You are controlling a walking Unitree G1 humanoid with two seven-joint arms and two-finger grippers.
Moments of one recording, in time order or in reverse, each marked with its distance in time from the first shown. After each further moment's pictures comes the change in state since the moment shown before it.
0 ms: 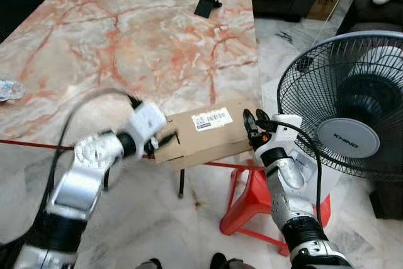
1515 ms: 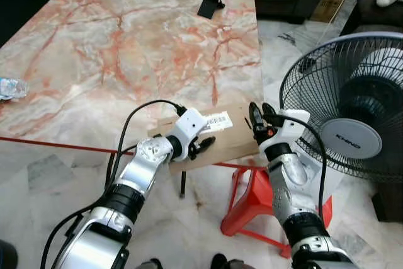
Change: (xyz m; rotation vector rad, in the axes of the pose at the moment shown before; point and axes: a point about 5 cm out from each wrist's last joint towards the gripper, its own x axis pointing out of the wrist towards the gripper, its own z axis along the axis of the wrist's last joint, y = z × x) left arm 0.062 -0.079 -0.044 -0.172 0.089 -0.241; right arm 0.002 -0.007 0.009 0.013 -0.054 -0.036
